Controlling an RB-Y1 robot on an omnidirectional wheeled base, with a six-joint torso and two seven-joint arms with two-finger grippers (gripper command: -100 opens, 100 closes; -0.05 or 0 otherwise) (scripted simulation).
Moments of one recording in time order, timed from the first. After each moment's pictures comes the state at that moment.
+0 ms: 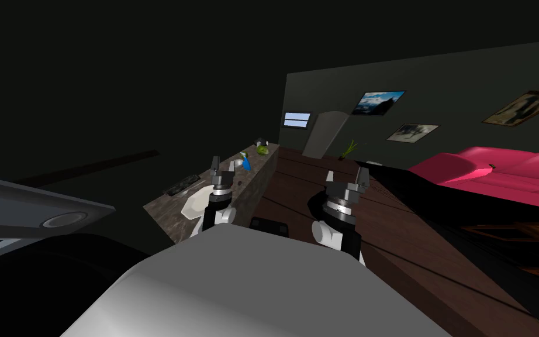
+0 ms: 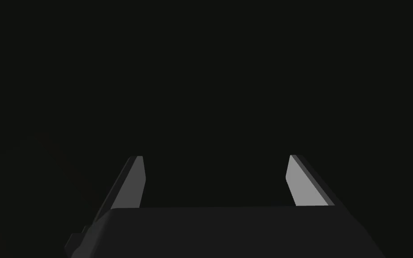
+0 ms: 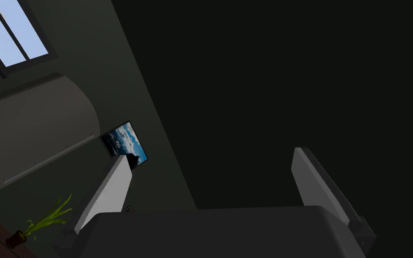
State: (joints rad) left arm 0.55 0.02 -0.04 -2.23 0.04 -0.63 0.10; right arm 0.51 0.03 0.06 -2.30 -0.07 -0.46 -0.06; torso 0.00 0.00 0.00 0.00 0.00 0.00
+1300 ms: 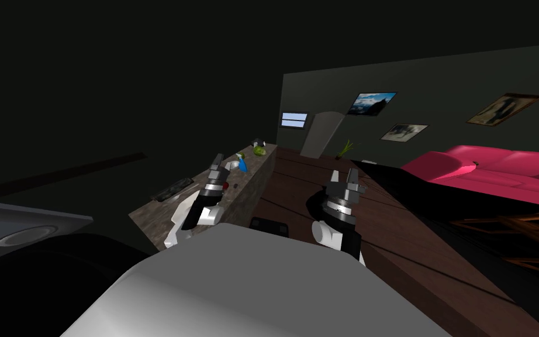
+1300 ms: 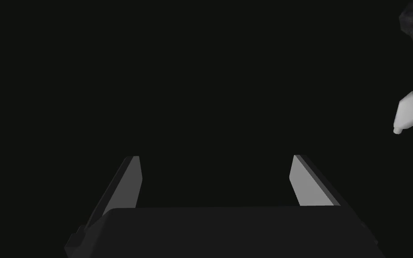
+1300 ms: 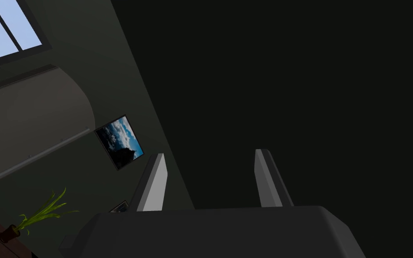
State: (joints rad) left arm 0.57 0.17 0.09 -2.34 0.05 -0.29 0.00; right arm 0.51 0.03 0.06 -2.30 -0.07 -0.46 -0.06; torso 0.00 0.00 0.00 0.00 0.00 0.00
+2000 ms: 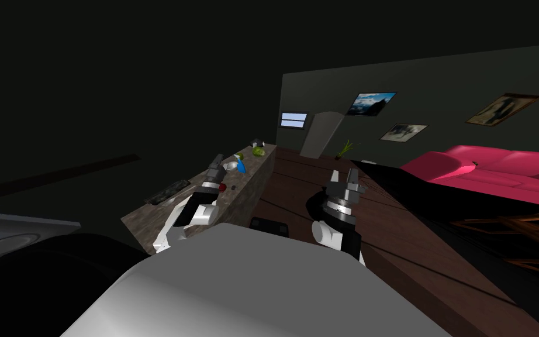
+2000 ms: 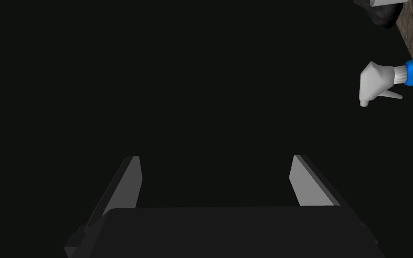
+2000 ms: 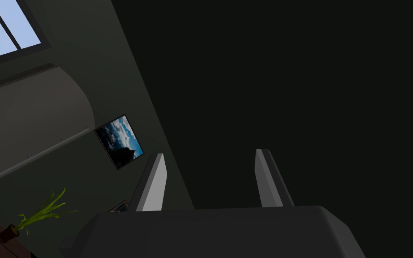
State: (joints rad) left arm 0.57 0.20 0.15 -2.39 0.06 -0.10 -0.06; right arm 0.51 0.03 0.06 -2.30 -0.07 -0.46 -0.06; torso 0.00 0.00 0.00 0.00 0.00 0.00
